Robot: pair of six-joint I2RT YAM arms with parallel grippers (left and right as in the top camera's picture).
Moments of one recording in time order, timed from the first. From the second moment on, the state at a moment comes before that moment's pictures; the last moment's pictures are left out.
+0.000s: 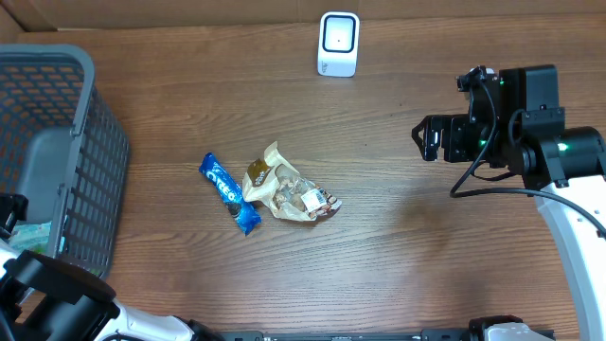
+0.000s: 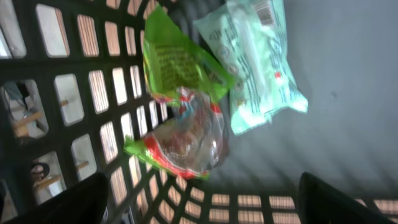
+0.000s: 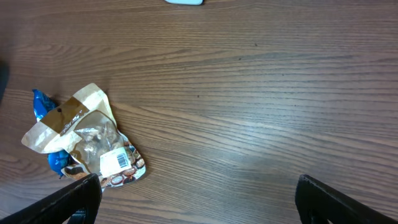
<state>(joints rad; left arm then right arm) 0.95 1.85 1.78 -1.41 -0.22 -0.51 0.11 1.35 1.37 -0.99 -0.29 0.10</state>
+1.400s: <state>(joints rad) 0.90 1.74 1.94 -1.33 0.12 -0.35 0.11 1.45 1.37 -0.97 -0.30 0.10</state>
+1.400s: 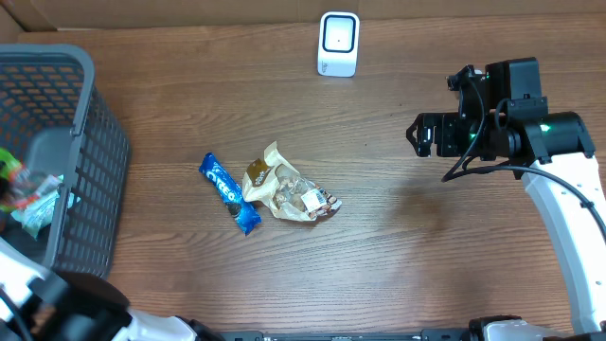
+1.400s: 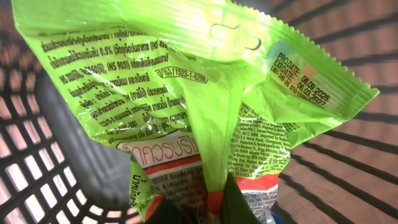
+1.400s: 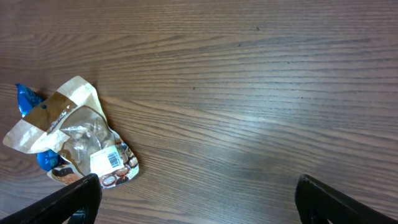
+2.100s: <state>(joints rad) 0.09 1.49 1.93 -1.49 0.28 -0.23 0.11 1.45 1.48 -0.96 -0.31 0.10</state>
